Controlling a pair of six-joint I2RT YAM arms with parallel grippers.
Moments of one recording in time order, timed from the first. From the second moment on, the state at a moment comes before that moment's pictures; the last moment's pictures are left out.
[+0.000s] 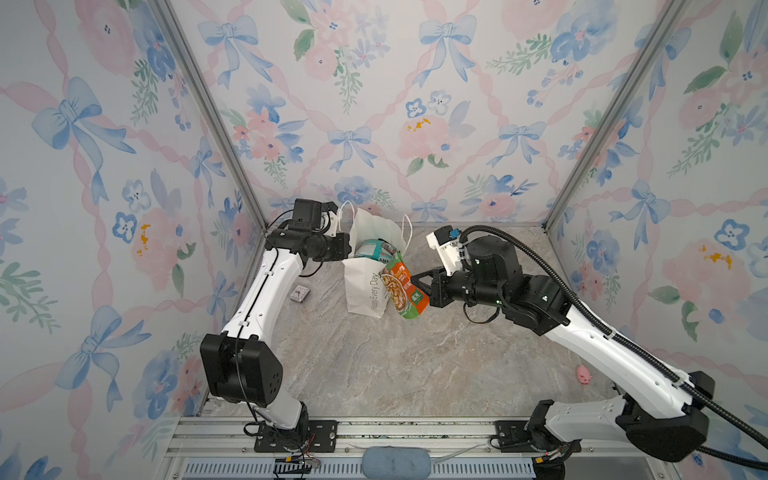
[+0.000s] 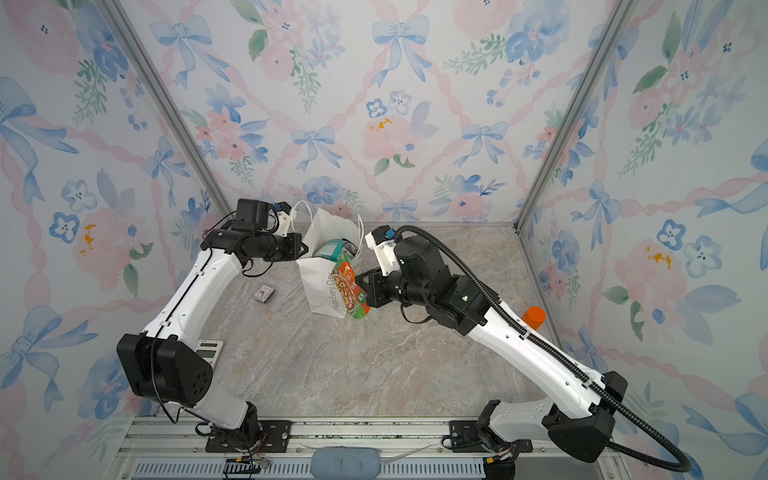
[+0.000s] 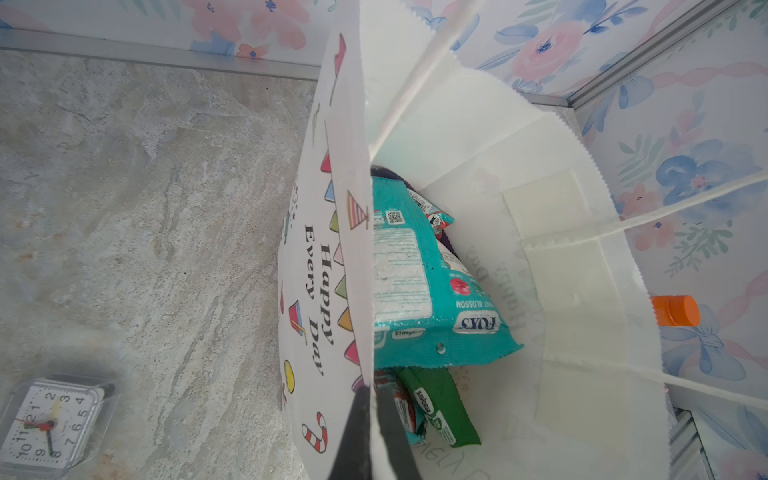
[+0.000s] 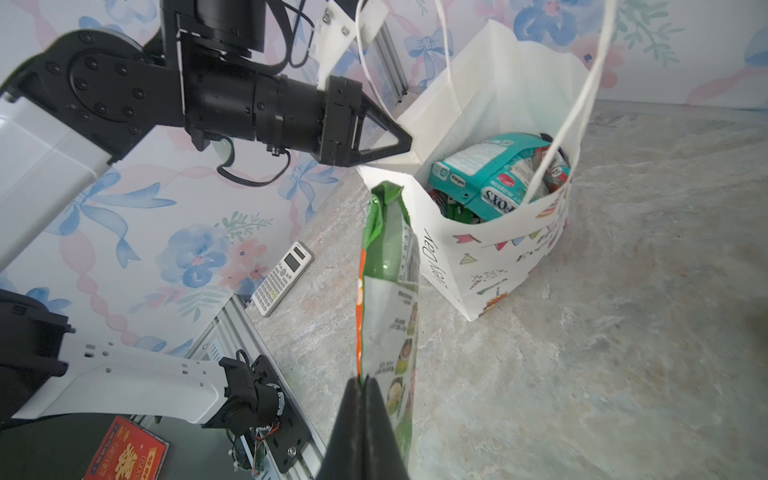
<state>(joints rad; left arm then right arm) -0.15 1.58 1.59 -0.84 0.36 -0.19 0.88 1.32 1.50 -0.63 -0.14 0.46</state>
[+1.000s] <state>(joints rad) -0.15 1.58 1.59 -0.84 0.36 -0.19 0.82 1.81 2.08 -0.57 -0.03 0.37</state>
